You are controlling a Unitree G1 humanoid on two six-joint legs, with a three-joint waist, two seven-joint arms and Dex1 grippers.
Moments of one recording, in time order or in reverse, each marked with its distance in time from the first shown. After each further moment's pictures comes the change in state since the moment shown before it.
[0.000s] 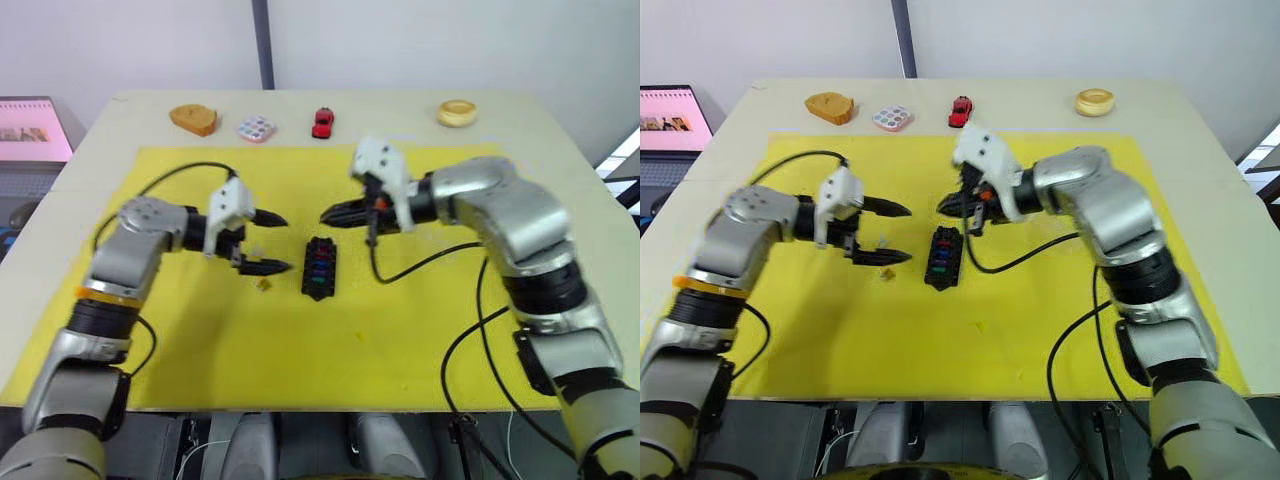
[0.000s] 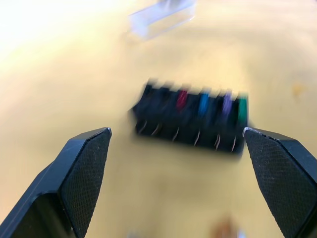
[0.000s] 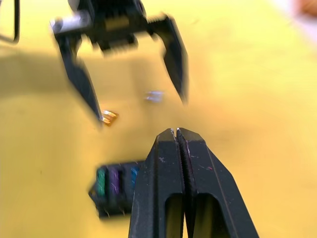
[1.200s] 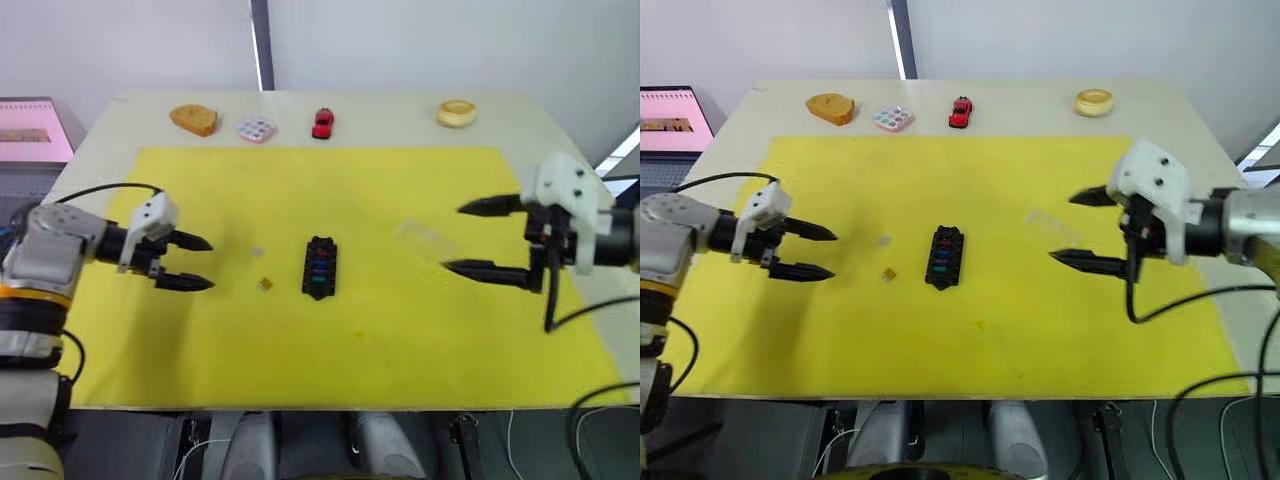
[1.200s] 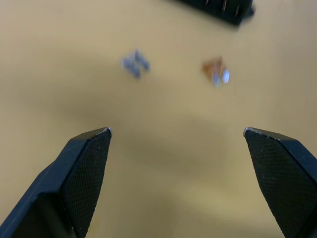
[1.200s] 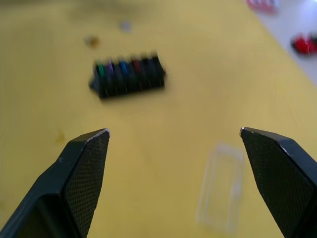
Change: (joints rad) left arm -0.031 0.096 -0.015 0.286 0.052 0.005 -0.218; right arm 0.313 -0.369 -0.380 -0.307 0.349 0.068 -0.050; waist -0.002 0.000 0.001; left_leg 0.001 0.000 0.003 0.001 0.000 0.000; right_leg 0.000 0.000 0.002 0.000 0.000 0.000
